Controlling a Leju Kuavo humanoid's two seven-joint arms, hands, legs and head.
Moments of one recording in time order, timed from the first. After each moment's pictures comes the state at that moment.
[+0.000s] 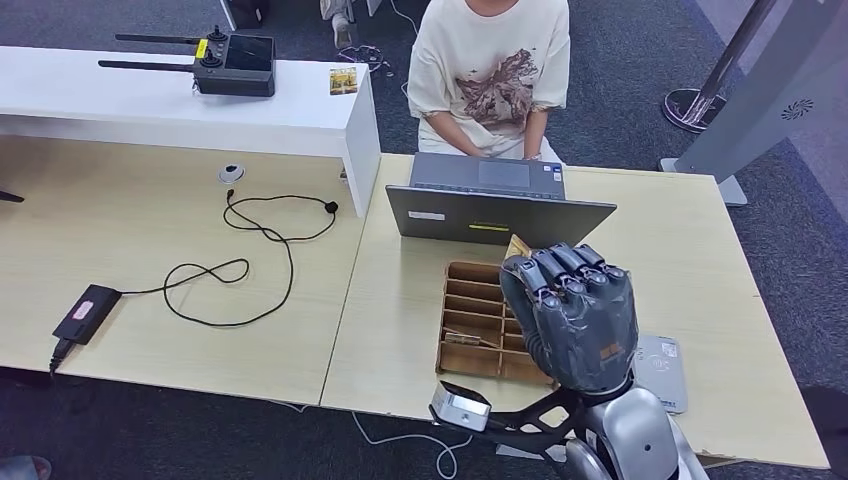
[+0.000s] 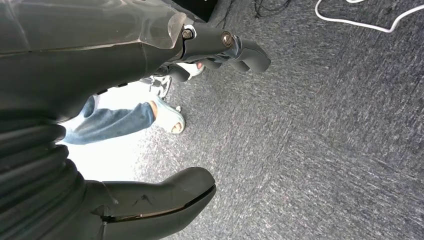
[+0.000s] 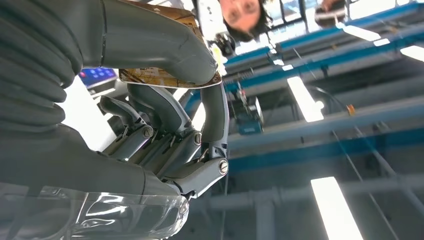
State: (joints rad) left arm -0.01 -0.13 0.24 -0.18 -1.51 0.00 0.04; right arm -0.20 -0.17 0.57 -1.60 1.45 -0.41 -0.15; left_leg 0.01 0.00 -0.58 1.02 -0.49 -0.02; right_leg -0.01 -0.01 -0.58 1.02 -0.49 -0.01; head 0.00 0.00
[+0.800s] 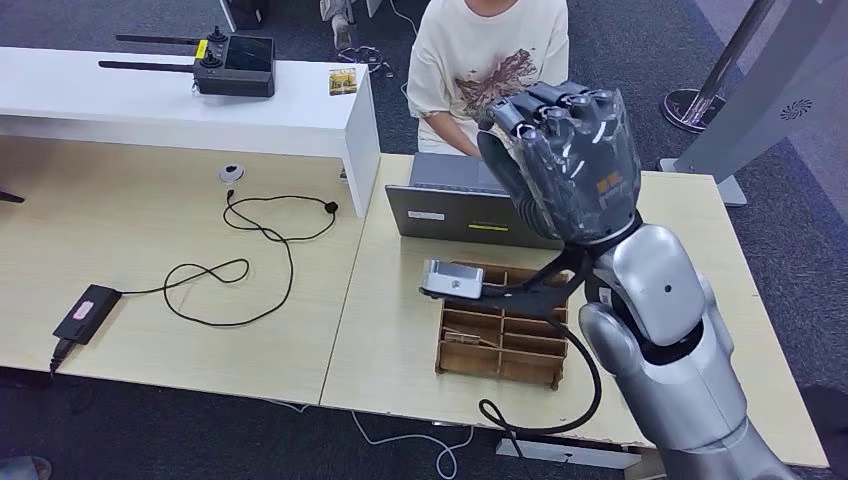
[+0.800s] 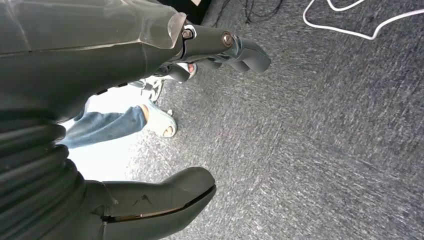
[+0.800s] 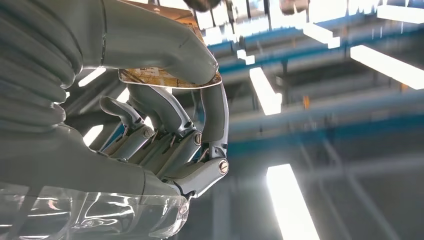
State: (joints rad) left arm -0.01 -0.14 0.24 -0.18 -1.51 0.01 0.01; right arm -0.72 -0.14 0.59 -1.42 1.24 -0.09 -0.24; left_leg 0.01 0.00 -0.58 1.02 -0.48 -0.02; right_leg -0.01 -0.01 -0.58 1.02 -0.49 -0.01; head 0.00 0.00
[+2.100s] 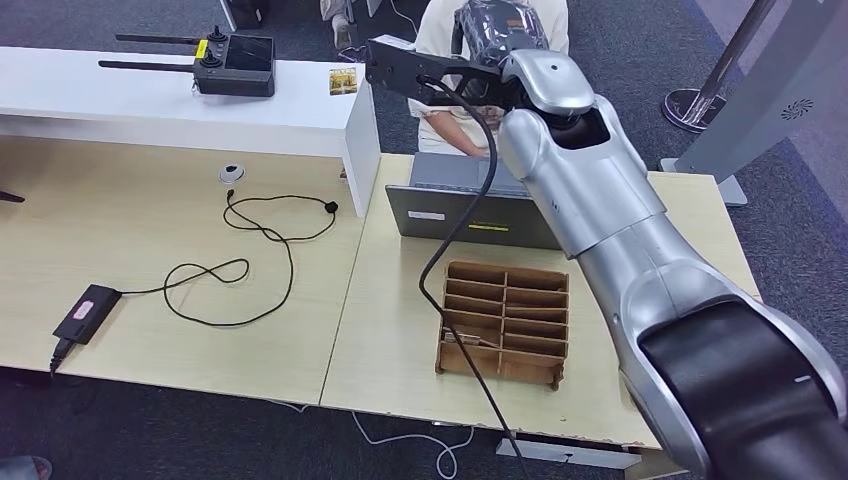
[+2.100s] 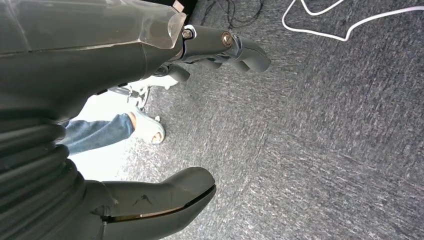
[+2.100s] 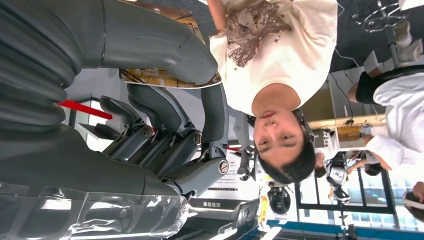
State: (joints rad) left arm -0.01 -0.14 0.20 -0.18 -1.51 -0.01 -0.03; right arm -1.31 0.18 0.54 -0.36 0.99 0.20 0.10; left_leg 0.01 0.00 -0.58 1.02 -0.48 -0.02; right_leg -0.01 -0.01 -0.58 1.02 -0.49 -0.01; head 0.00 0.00
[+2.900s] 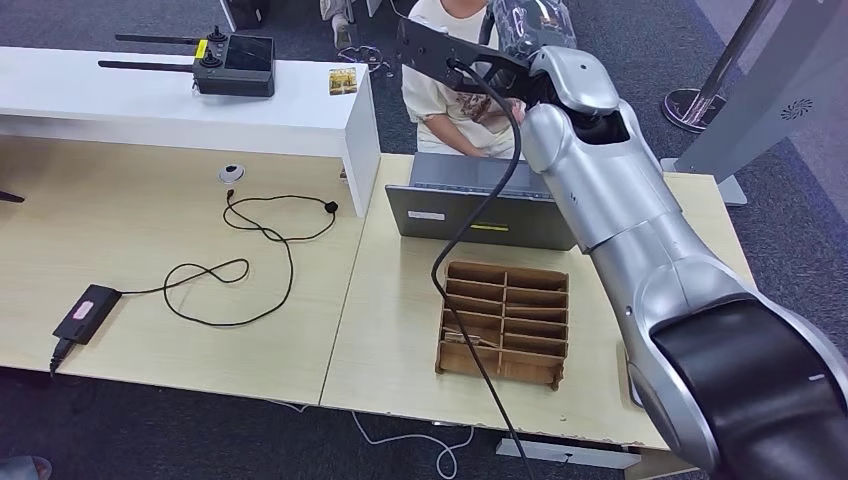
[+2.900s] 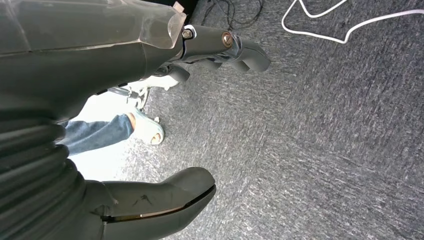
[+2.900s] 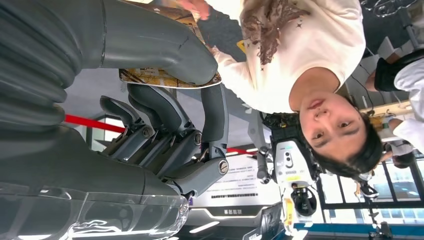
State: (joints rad) left arm -0.01 -0.14 0.20 -0.18 -1.51 0.00 -0.04; right arm -1.31 0.16 0.47 -0.33 0.98 0.13 0.10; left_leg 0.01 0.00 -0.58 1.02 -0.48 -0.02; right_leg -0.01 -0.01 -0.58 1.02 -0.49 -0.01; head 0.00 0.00
